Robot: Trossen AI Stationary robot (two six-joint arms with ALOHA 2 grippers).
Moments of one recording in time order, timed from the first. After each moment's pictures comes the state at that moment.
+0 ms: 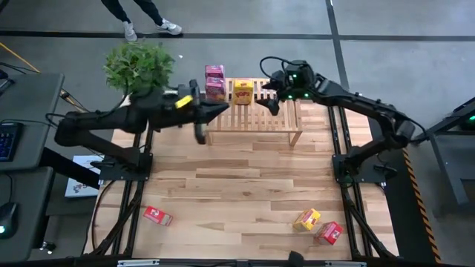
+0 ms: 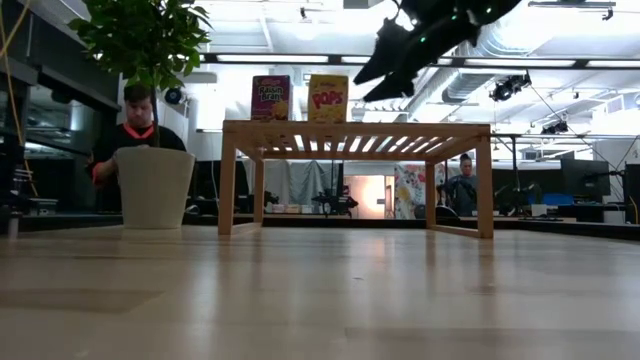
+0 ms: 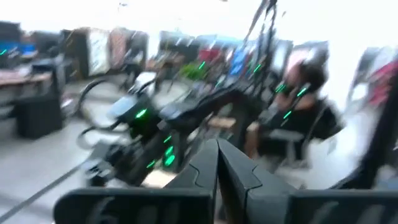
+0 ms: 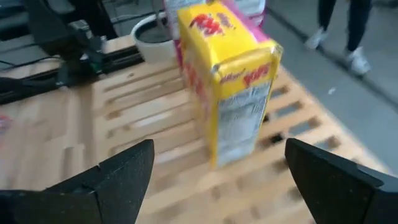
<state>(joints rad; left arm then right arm) 0.01 1.19 1.30 0.02 -0.18 -0.06 -0.61 1.45 1.23 -0.29 -0.29 -0.06</state>
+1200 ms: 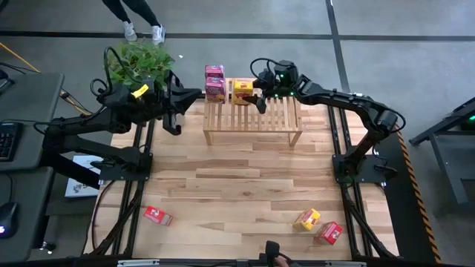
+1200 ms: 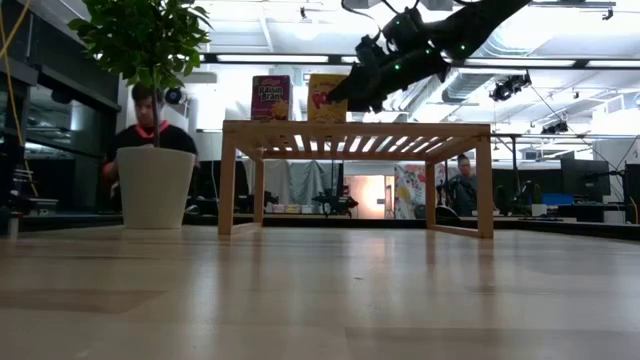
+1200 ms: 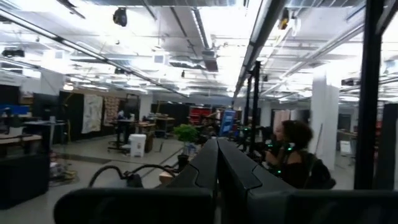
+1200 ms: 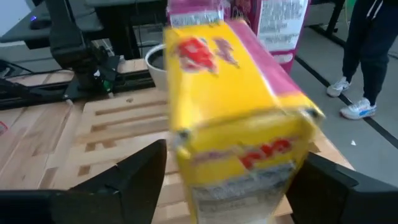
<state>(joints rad) 0.11 0.98 1.12 0.26 -0.06 -0.04 -0.62 1.65 1.23 0.05 -0.43 -0.14</state>
